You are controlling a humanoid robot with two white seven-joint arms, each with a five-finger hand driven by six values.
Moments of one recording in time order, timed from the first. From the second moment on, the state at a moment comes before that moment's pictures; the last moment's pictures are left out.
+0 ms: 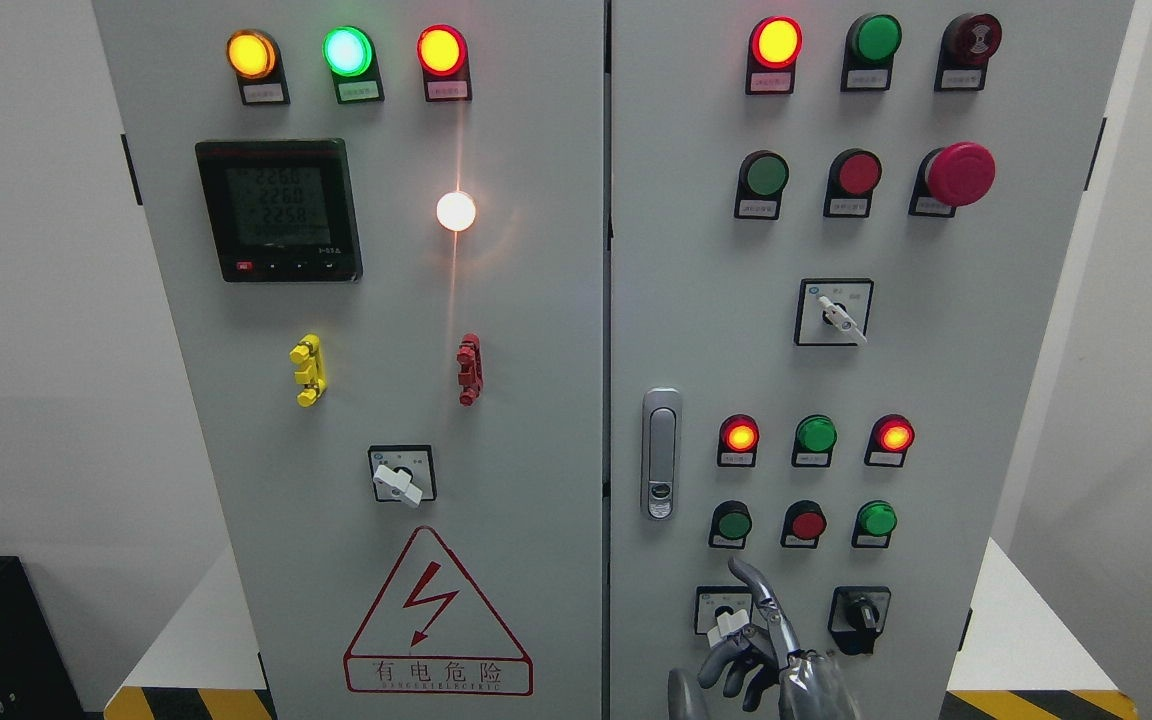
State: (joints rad) left arm 0.00 -0.10 -0.14 -0.05 0.14 -0.06 -0.06; right arm 0.02 0.13 0.27 -2.07 0.71 0.03 -0.09
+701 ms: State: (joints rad) left arm 0.00 -0.10 -0.14 -0.05 0.14 -0.06 -0.06; right arm -0.08 0.13 0.26 -2.00 0.99 0.04 -0.14
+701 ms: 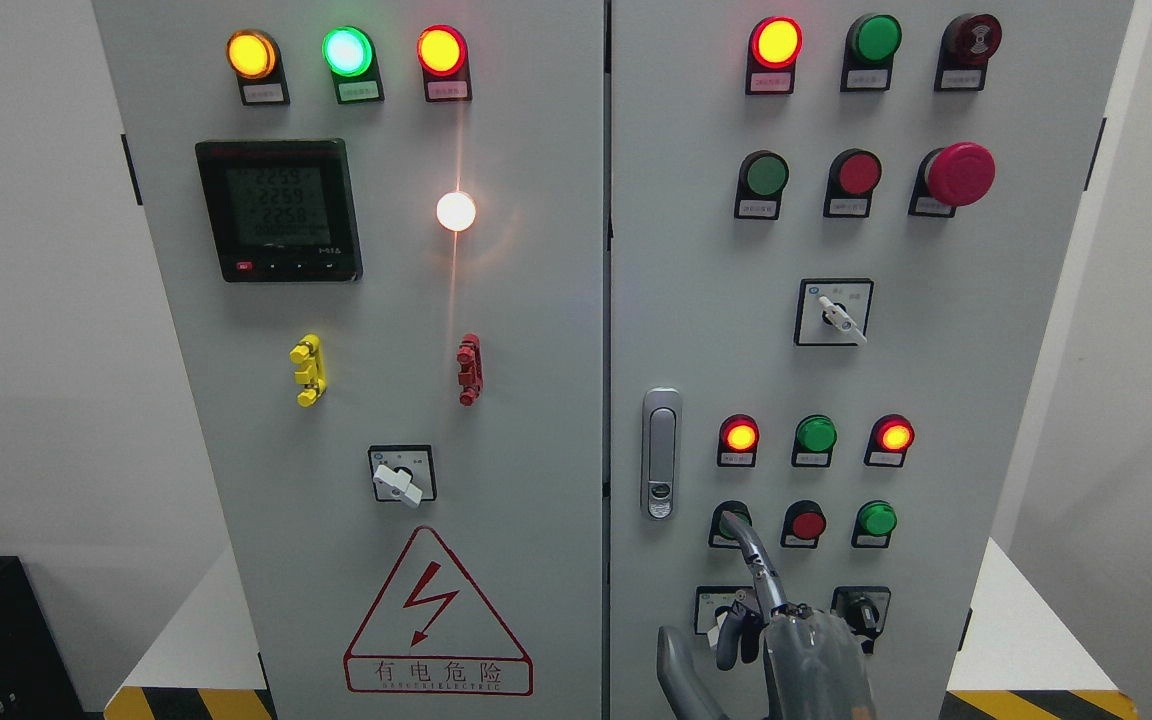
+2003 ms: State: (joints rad) left arm 0.00 -0.10 -0.14 -0.05 0.14 -0.06 -0.06; right arm -0.19 0.14 0.26 -1.83 1.36 0.05 -0.19
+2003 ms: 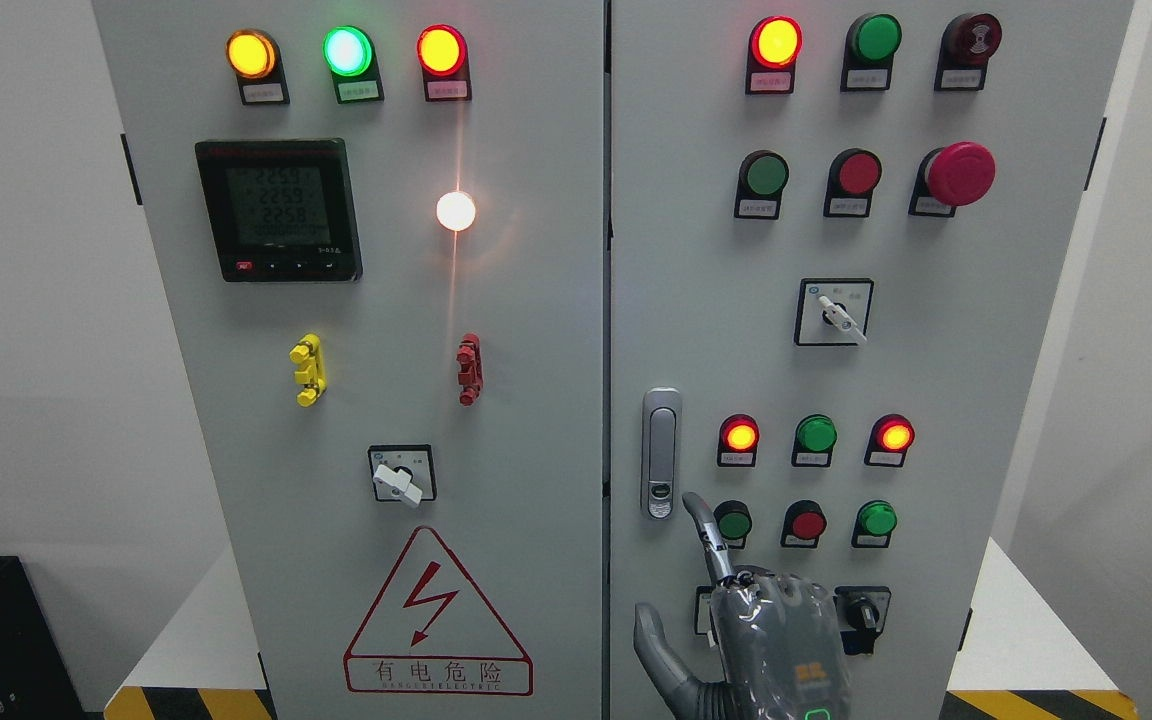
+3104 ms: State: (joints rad) left arm 0.00 -0.10 -0.14 -0.05 0.14 -0.06 -0.06; right arm -0.25 0.14 0.29 -1.73 1.45 0.11 -0.20
